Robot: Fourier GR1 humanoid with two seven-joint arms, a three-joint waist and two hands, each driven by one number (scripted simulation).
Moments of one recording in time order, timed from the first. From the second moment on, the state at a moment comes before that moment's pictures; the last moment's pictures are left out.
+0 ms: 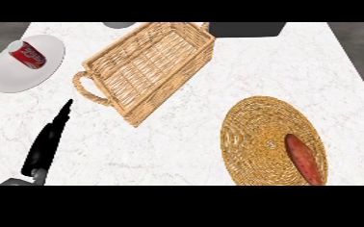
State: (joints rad) left arm -0.03 0.58 -0.34 -1.35 0.13 0.35 0.20; right arm 1.13 -0.11 -0.06 -1.97 0.27 -0.66 -1.13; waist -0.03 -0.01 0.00
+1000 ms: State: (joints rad) left arm -0.04 0.53 -0.27 -1.37 0.04 0.29 0.24; right arm 0.88 -0.07 -0.10 -1.85 0.38 -0.71 -1.07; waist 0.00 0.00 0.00
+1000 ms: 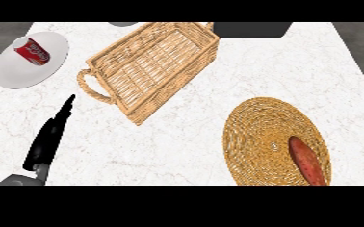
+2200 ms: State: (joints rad) left arm -0.03 0.44 -0.19 -1.37 -0.07 0.22 0.24; right arm 0.66 -0.07 -0.14 -1.70 0.63 -0.71 -0.91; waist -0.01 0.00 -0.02
